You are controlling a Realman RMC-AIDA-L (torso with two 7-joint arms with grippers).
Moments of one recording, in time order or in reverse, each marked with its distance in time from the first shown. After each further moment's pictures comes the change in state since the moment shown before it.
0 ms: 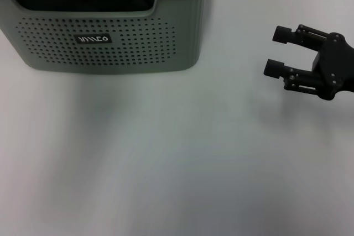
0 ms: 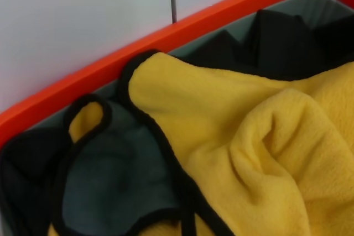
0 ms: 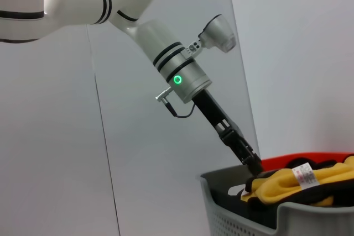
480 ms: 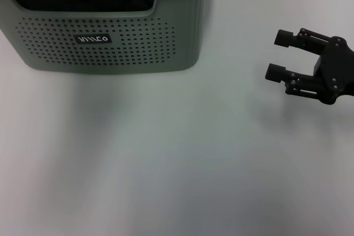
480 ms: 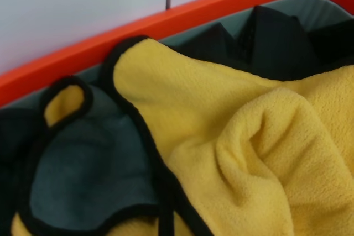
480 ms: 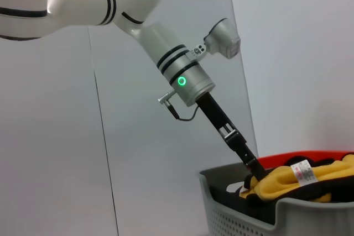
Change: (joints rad) left arm 0.024 0.010 -0.002 0.065 -0.026 -0.004 -0.090; right arm -0.012 0.000 -0.003 0.004 0.000 -0.001 -0.024
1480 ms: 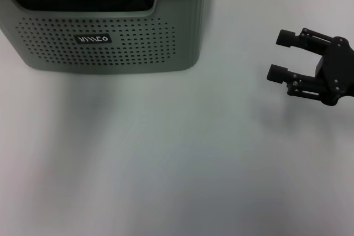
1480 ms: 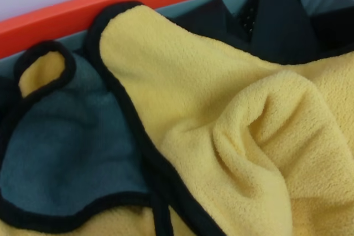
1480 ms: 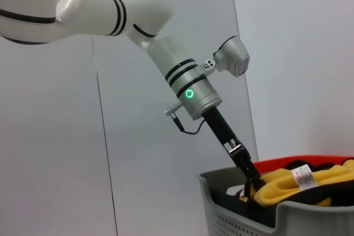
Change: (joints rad) left arm 0.052 0.055 0.000 0.176 -0.018 -0.039 -0.087; right arm -0.002 -0.002 0.008 0.009 0.000 -0.011 -0.024
